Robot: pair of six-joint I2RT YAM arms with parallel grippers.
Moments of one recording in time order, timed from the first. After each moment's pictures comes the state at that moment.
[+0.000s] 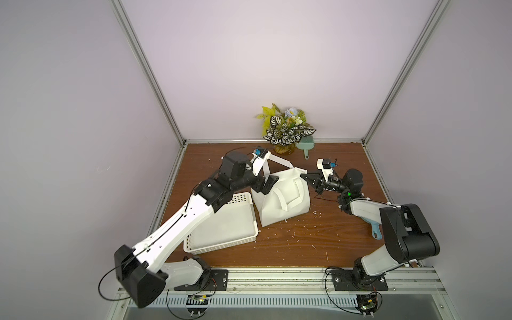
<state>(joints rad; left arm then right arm) -0.62 1.15 1.13 -0.38 0.16 0.00 0.17 1.57 0.65 0.99 -1.03 0.20</state>
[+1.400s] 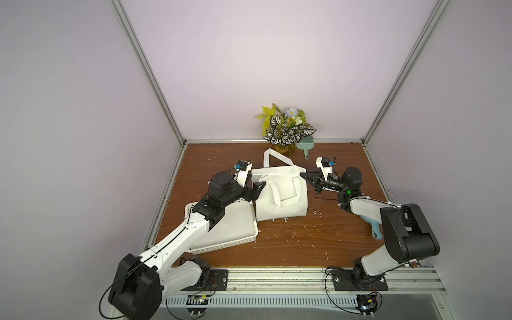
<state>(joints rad) -0.45 1.12 0.71 0.12 0.34 -0.15 0.18 1.57 0.68 0.93 -1.03 0.18</state>
